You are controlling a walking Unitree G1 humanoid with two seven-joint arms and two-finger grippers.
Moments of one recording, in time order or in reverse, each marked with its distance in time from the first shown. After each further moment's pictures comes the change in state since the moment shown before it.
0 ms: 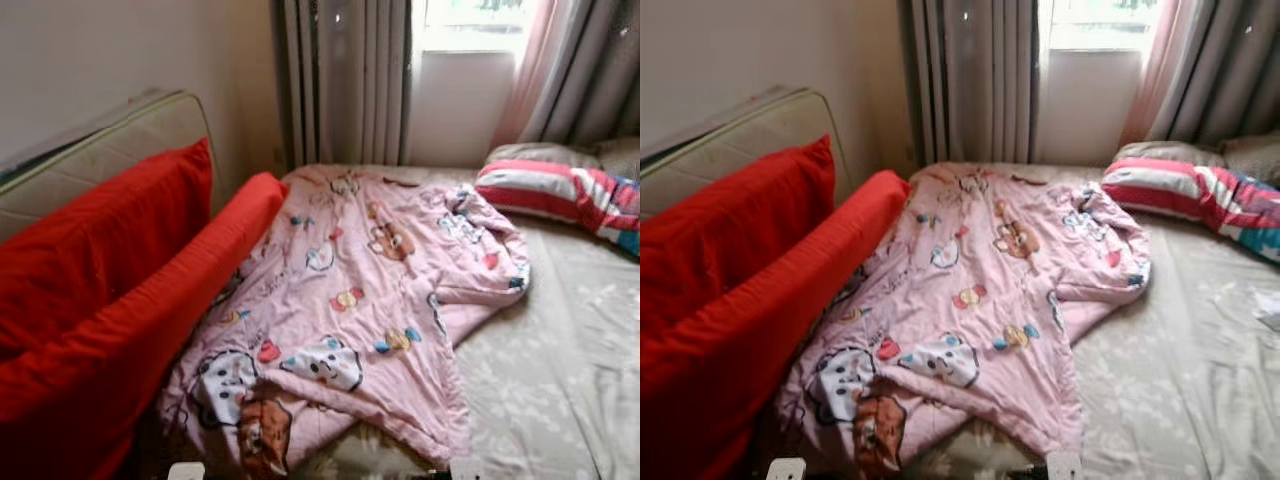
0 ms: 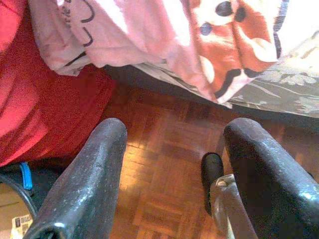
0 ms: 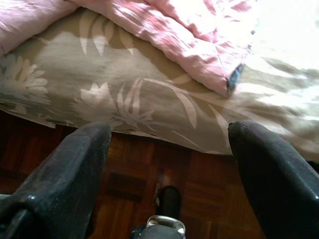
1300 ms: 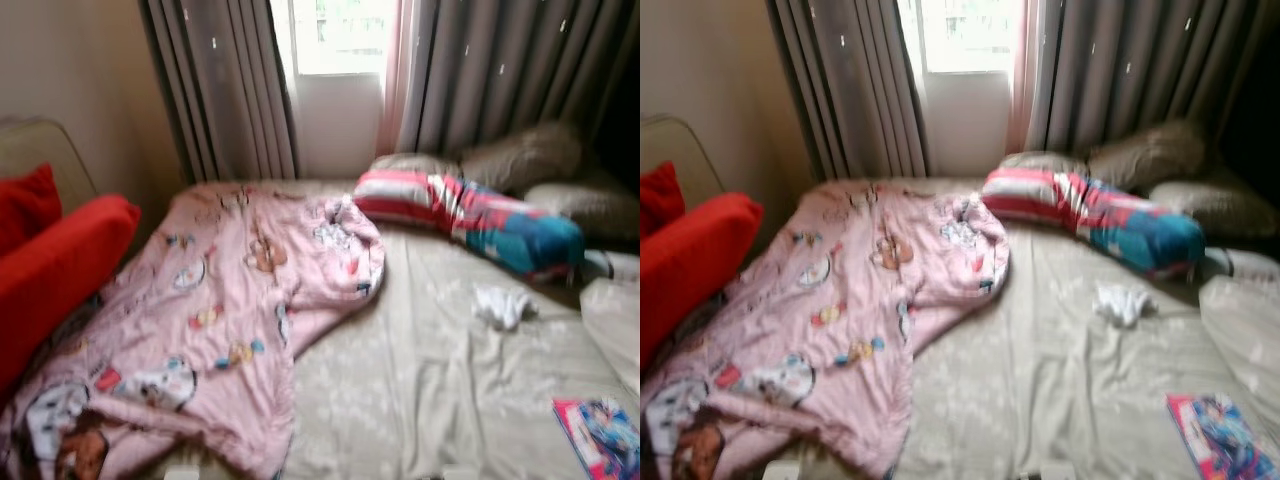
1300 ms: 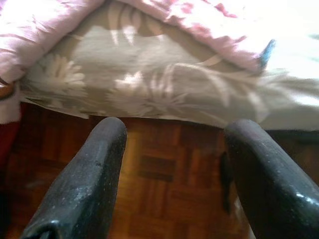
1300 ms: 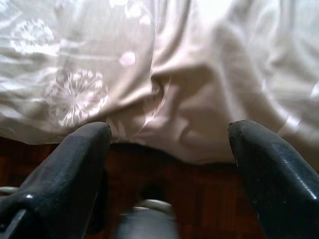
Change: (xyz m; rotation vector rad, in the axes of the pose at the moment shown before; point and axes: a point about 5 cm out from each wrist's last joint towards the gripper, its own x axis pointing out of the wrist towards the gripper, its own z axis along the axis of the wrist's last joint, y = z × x) left arm -0.001 0.002 -0.005 0.025 0.015 0.009; right arm -0.003 -0.001 -0.009 -0.034 0.023 -0.005
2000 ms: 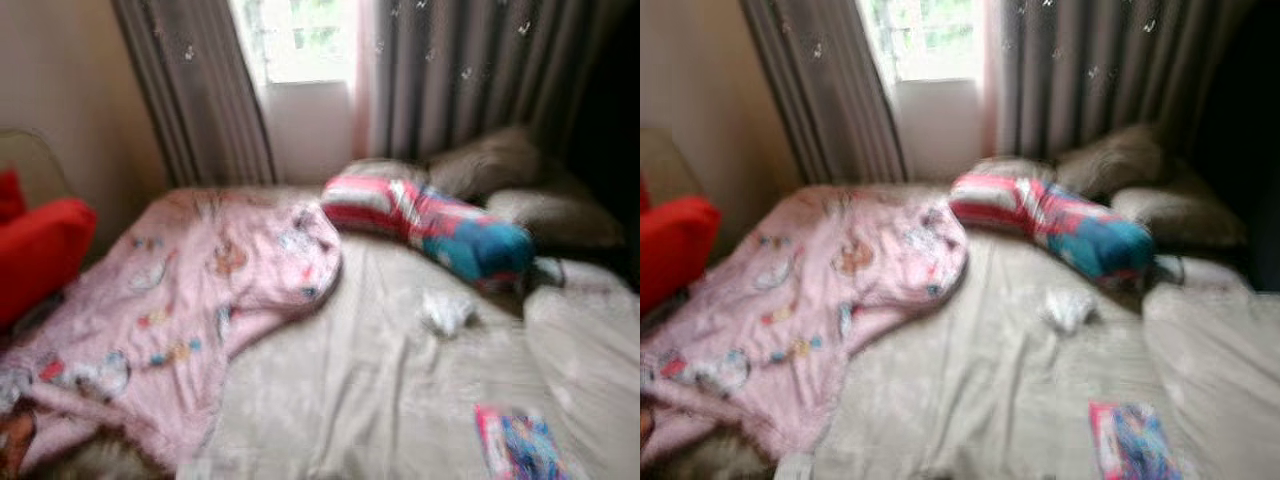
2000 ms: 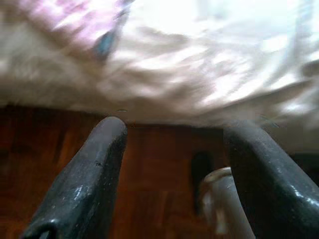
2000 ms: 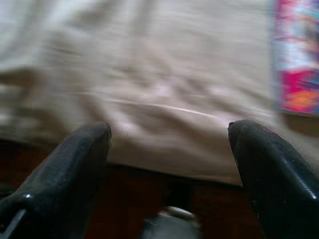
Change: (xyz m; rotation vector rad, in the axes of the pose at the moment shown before) left arm -0.002 0.003 -0.006 0.014 0.018 0.002; right arm 0.000 0.007 -0.002 0.025 -0.006 0.012
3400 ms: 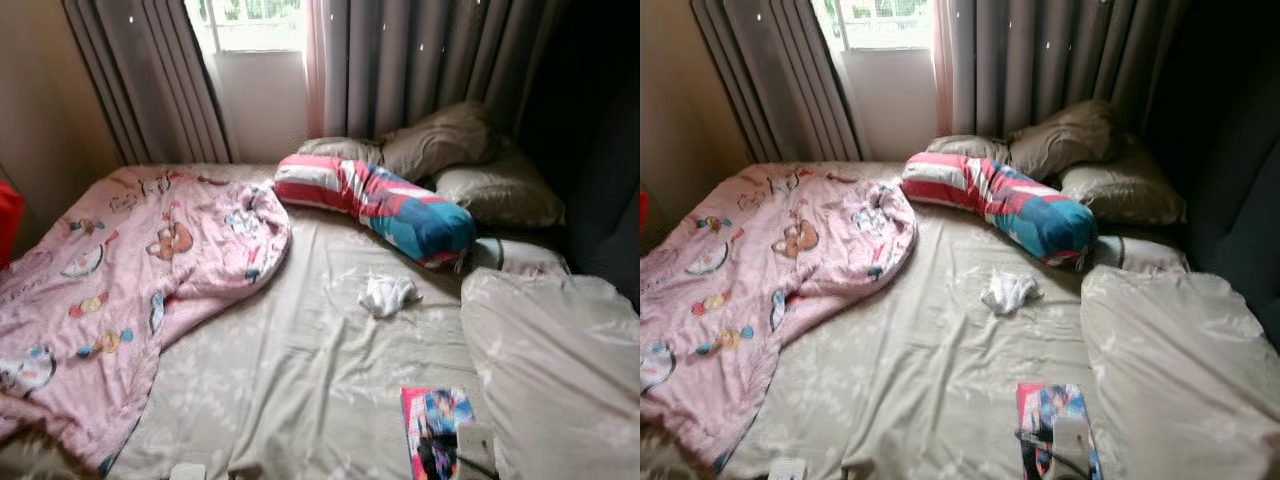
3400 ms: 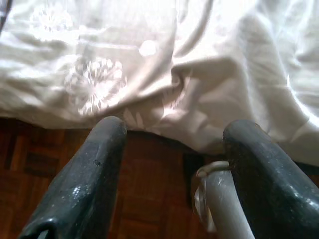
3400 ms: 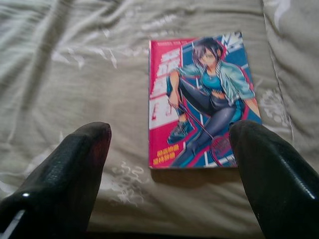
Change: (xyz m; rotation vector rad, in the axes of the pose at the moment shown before) left arm 0.002 -0.009 0.013 -0.034 -0.068 -0.015; right arm 0.007 -0.007 0.047 0.071 -0.171 -0.003
